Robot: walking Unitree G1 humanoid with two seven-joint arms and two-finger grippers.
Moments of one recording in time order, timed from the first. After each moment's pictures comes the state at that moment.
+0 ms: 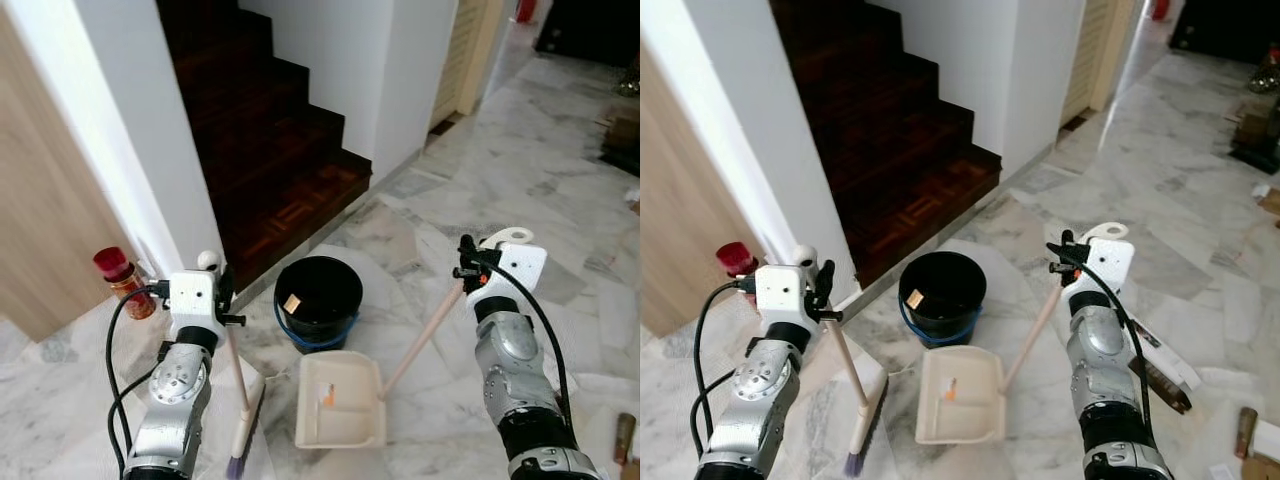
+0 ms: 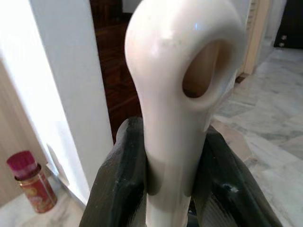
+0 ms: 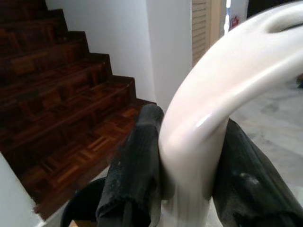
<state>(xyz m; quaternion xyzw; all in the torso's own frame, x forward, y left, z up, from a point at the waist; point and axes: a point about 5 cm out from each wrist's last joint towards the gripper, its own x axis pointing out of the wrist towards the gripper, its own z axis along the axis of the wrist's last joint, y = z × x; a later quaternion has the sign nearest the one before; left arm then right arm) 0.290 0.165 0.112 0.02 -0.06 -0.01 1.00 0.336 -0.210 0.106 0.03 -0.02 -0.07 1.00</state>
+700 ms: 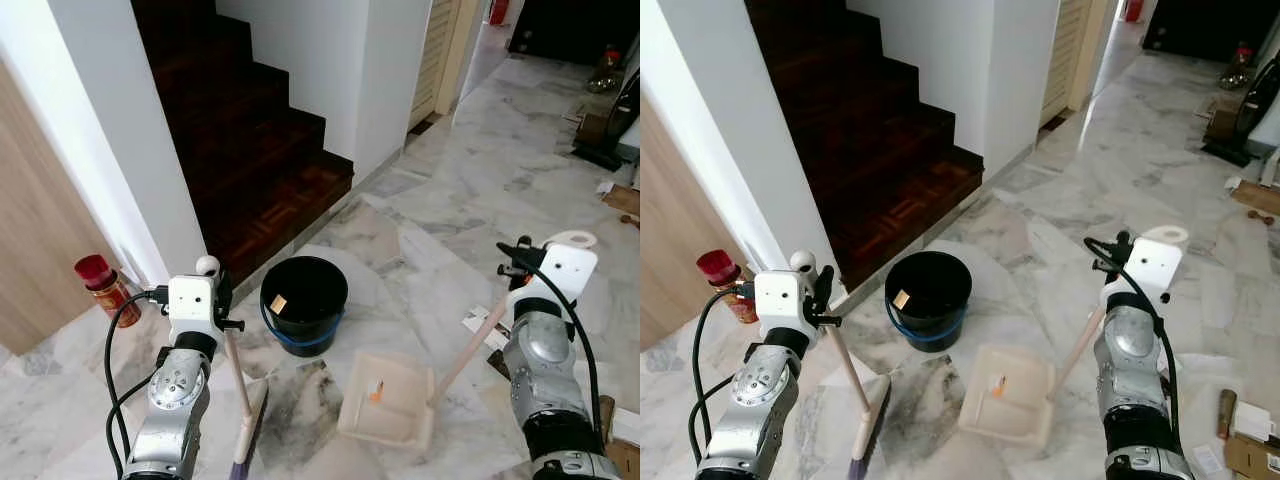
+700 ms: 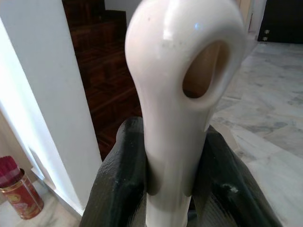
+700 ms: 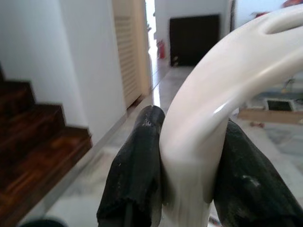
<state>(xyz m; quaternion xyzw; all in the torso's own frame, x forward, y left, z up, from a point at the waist) 0.288 0.166 0.108 0.02 -0.05 -0.01 1.00 0.328 -0.251 0.127 0.00 -0.07 -0.20 0.98</state>
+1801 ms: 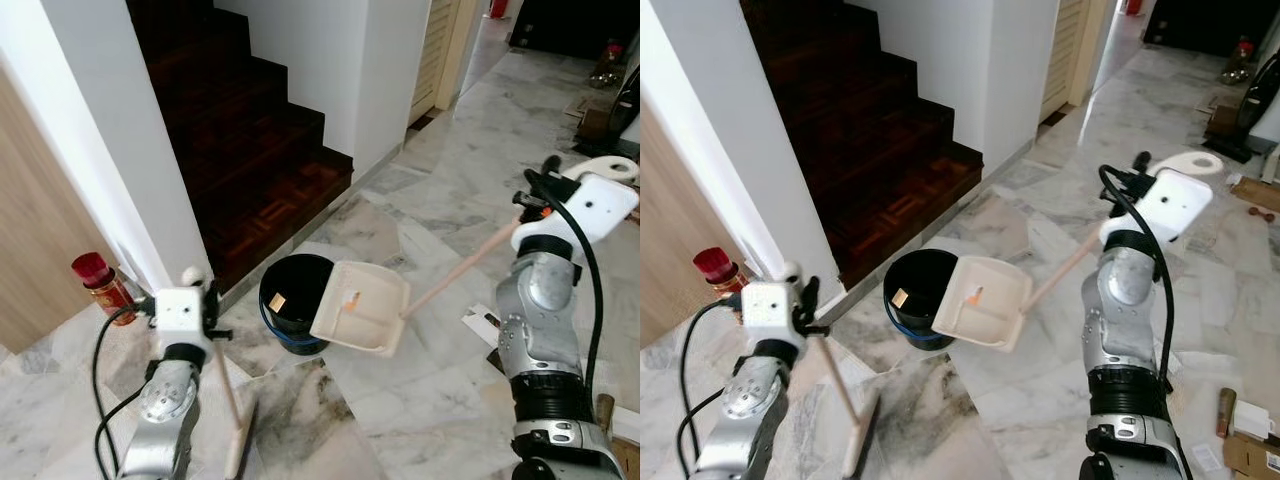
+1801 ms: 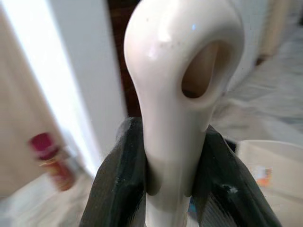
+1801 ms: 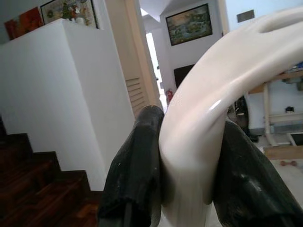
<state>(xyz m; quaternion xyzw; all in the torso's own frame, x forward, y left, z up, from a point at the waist) 0.274 0.194 0.094 0.04 -0.03 0.06 1.00 0.346 -0.221 0.203 0.06 -0.19 -0.19 0.96</state>
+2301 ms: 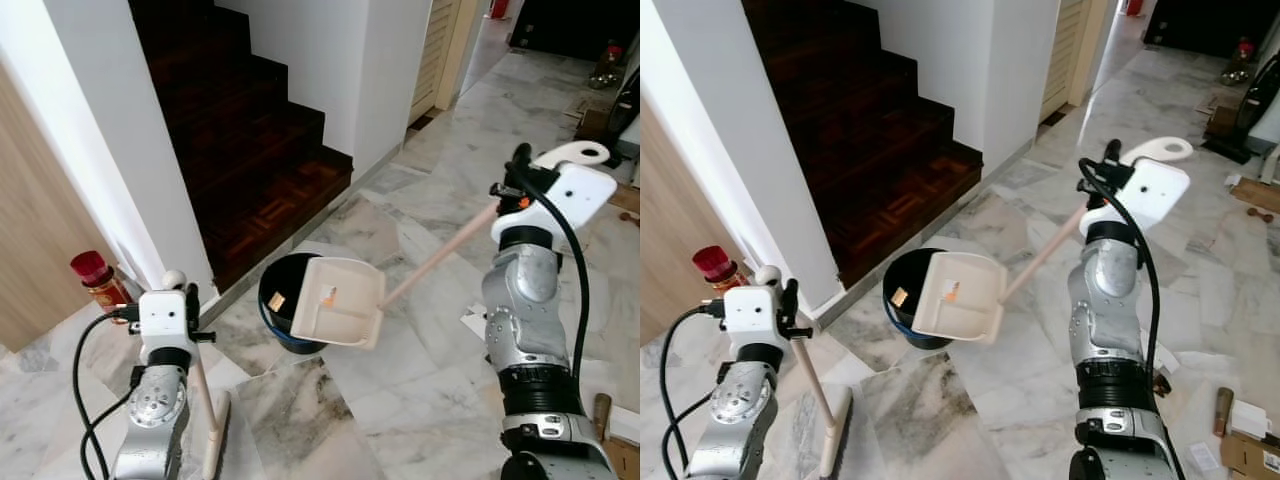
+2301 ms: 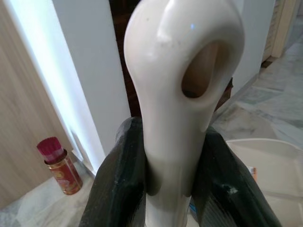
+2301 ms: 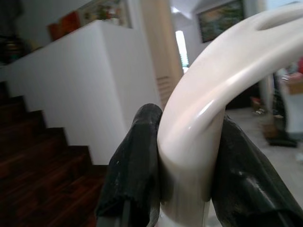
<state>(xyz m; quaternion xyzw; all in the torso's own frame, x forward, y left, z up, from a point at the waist) 0.274 0.191 0.096 0.05 -0.04 0.07 1.00 0.353 -0.193 0.215 0.07 -0.21 -0.10 0.97</state>
